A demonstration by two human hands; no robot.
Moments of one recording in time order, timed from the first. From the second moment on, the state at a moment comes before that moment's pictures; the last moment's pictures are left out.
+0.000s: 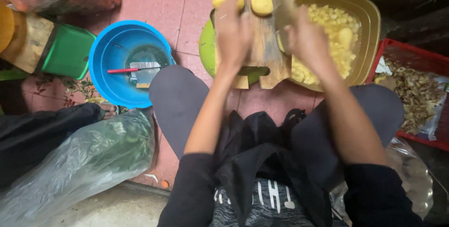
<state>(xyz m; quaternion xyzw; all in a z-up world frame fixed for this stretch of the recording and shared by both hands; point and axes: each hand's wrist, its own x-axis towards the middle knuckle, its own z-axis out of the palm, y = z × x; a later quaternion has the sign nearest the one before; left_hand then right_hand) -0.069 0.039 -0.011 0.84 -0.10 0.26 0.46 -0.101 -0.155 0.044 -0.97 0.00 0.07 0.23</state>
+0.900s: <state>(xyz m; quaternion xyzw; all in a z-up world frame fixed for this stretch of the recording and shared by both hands) -0.113 0.038 -0.050 0.82 -0.22 0.10 0.53 -0.109 -0.140 0.031 -0.97 -0.11 -0.07 0.19</state>
